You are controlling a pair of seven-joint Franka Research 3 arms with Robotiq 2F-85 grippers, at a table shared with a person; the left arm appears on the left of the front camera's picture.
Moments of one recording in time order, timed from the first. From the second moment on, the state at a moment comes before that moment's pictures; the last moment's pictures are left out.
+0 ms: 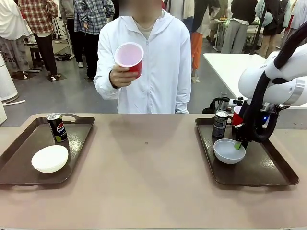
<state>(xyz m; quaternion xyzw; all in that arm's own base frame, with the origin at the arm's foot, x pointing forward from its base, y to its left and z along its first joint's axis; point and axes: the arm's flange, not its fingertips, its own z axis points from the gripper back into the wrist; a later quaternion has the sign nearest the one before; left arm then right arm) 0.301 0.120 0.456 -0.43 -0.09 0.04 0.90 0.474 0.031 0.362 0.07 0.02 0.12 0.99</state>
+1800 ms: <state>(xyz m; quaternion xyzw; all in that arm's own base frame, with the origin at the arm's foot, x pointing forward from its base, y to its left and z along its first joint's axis) 0.302 0.120 0.457 -0.43 -0.09 0.04 0.90 0.362 -0.037 0.543 0.19 -0.05 0.04 0.98</state>
